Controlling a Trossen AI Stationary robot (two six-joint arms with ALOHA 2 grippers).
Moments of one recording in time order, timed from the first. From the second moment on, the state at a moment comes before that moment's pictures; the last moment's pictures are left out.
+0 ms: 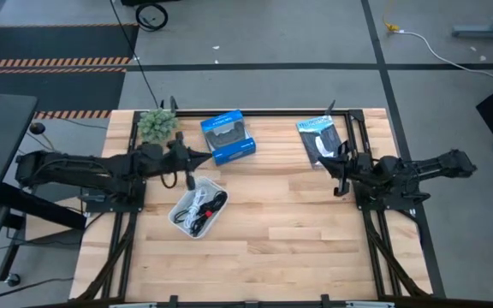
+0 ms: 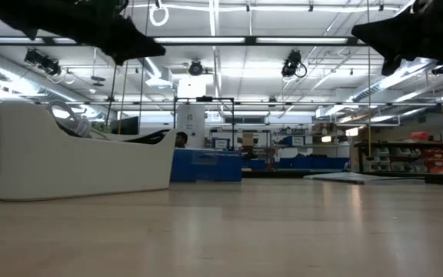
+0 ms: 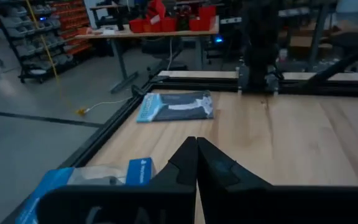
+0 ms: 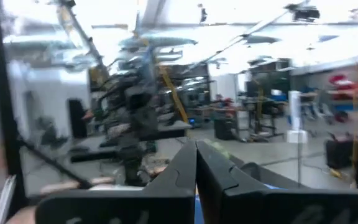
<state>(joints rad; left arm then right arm) 0.08 0.88 0.47 0.27 -0.24 0.06 0.15 0.25 0.01 0.60 0.39 -0.06</state>
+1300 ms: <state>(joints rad) -0.22 0.08 0.01 0.32 -0.07 -0.31 0.14 0.26 0.01 0.61 0.43 0.00</state>
